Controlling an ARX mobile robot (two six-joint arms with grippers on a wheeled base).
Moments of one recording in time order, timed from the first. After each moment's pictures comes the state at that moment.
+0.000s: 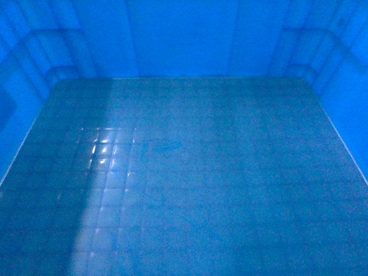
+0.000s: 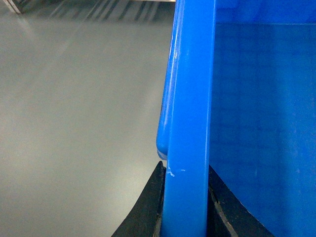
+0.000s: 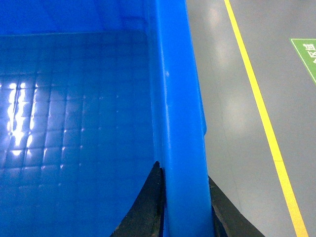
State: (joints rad) left arm -0.50 0.75 0.59 -0.40 -0.68 -0.28; right arm 0.44 0.78 0.52 -0.19 0.45 0.23
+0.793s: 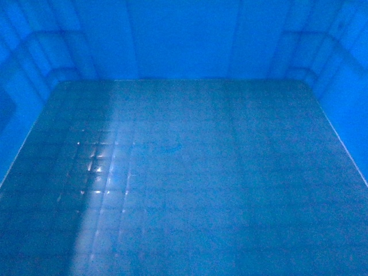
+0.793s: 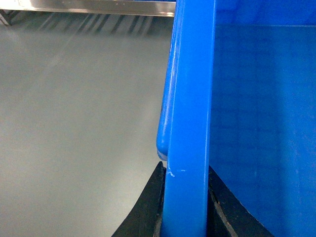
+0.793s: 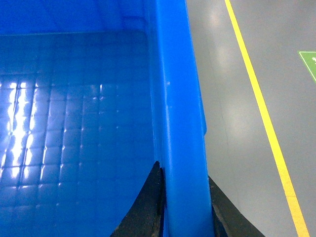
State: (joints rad) left arm -0.50 0.75 0.59 -0.40 -0.68 -0.28; right arm 0.44 0.78 0.52 -0.19 0.45 0.24
